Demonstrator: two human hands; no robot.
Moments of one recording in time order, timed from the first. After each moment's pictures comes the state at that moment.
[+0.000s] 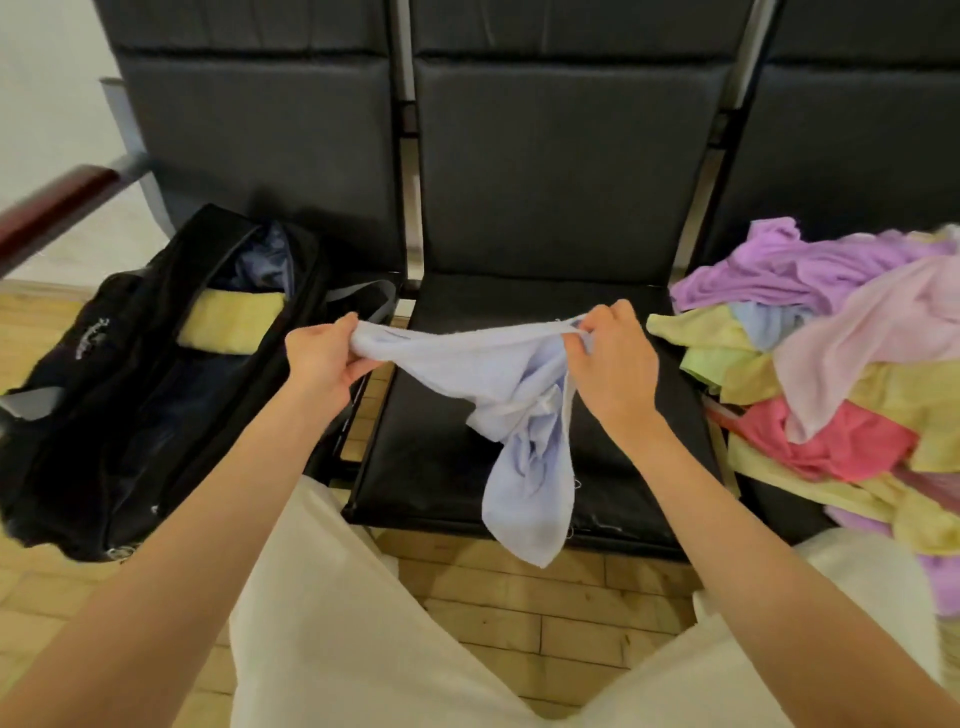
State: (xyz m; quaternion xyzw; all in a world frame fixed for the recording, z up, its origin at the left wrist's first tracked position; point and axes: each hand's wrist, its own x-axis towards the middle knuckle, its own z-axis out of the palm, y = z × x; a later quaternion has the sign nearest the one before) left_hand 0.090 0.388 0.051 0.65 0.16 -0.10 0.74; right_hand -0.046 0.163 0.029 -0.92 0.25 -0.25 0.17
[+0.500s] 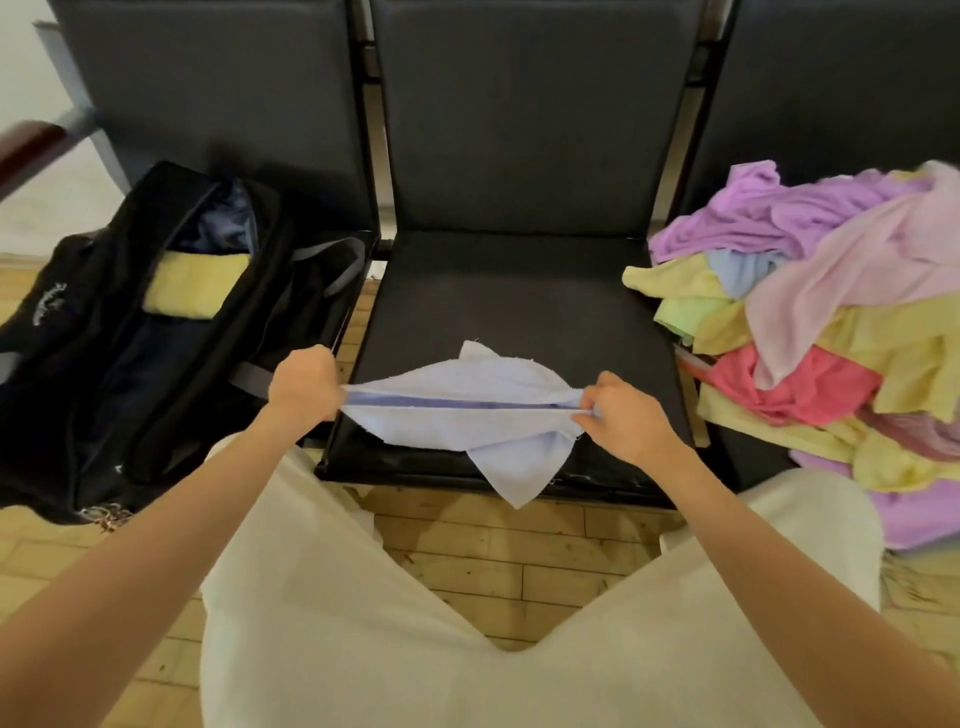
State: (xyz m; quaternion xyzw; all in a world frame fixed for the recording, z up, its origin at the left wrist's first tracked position) left_hand 0.073 0.412 -0.021 0.98 -0.13 -0.10 0.06; right_hand -0.127 0.116 -0.060 -0.98 0.17 0.05 0.11
